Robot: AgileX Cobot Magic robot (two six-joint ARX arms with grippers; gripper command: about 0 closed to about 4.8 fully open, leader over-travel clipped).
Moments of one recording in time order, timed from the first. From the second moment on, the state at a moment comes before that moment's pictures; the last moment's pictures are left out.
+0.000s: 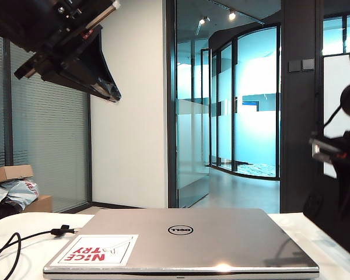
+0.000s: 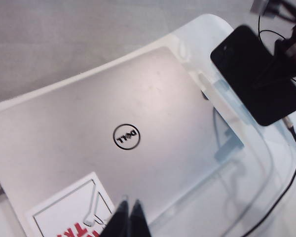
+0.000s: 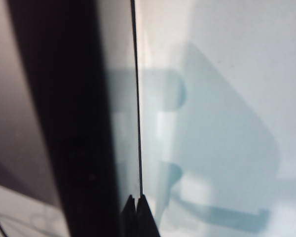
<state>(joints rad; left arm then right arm) -0.57 1.19 0.82 -0.26 0.17 -0.13 -0.02 1.88 1.18 -0.81 -0.39 -0.03</state>
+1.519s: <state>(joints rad) -0.57 1.10 0.82 -0.32 0.17 -0.13 -0.03 1.36 1.31 -0.96 -0.18 -0.04</state>
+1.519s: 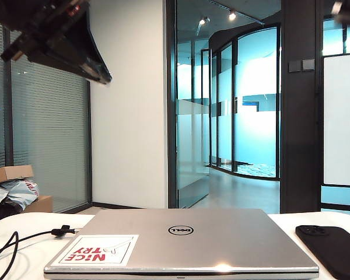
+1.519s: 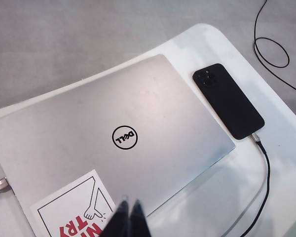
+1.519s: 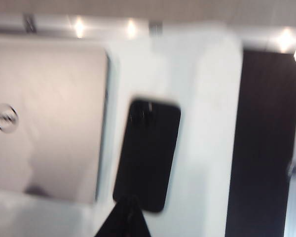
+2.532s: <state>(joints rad) -0.57 1.00 0.35 0.12 0.17 -0.13 -0.03 0.47 0.38 -0.30 -0.21 -0.05</state>
